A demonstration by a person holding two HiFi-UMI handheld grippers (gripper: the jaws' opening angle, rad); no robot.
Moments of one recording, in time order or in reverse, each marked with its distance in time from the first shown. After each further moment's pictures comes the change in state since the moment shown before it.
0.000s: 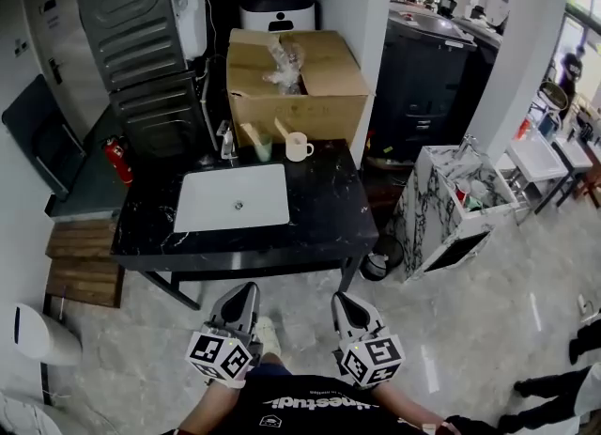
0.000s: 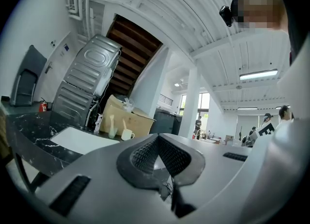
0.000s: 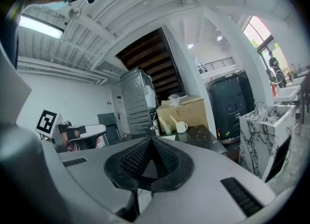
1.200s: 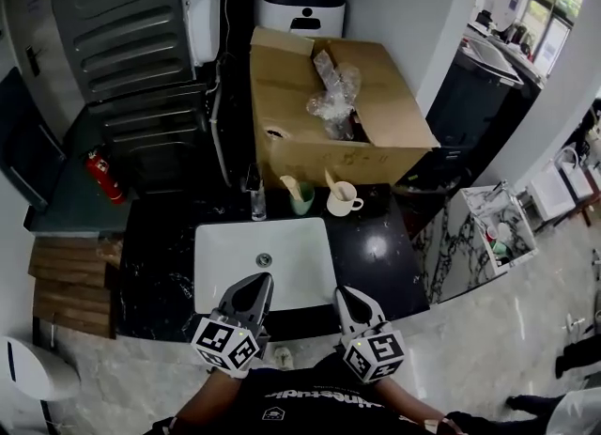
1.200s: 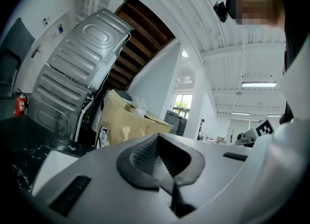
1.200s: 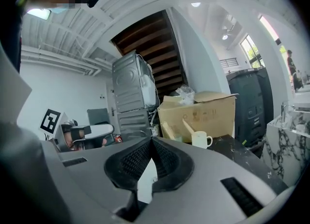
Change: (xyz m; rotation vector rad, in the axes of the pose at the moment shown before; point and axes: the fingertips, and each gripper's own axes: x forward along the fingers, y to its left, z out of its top) left arm 0.219 0.272 0.070 -0.051 0.034 -0.132; right arm 0.353 0.012 0.064 -0.047 0.038 -0.035
